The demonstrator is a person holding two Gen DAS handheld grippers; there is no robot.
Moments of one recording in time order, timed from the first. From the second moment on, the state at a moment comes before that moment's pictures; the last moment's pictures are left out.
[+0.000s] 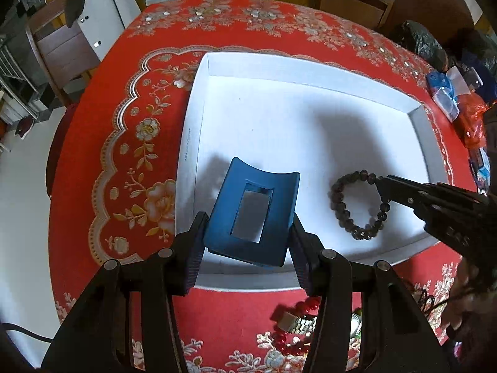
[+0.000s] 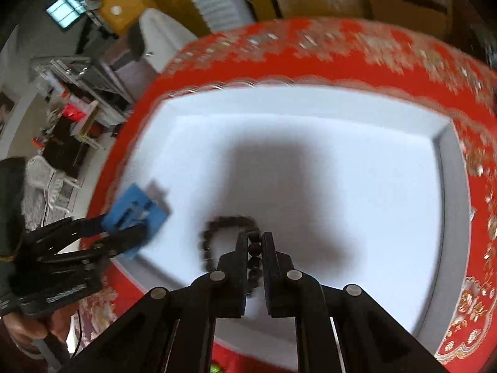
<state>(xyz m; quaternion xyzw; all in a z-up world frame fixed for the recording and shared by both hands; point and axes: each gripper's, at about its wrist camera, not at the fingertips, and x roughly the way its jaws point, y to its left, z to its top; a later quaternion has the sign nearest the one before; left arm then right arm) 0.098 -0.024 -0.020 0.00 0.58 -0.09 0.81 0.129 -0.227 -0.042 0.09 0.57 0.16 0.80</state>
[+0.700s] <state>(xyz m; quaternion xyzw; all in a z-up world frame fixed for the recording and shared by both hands) 0.100 -0.028 -0.019 -0.01 0.57 -0.08 0.82 0.114 -0.227 -0.016 0.06 0.53 0.15 0.84</state>
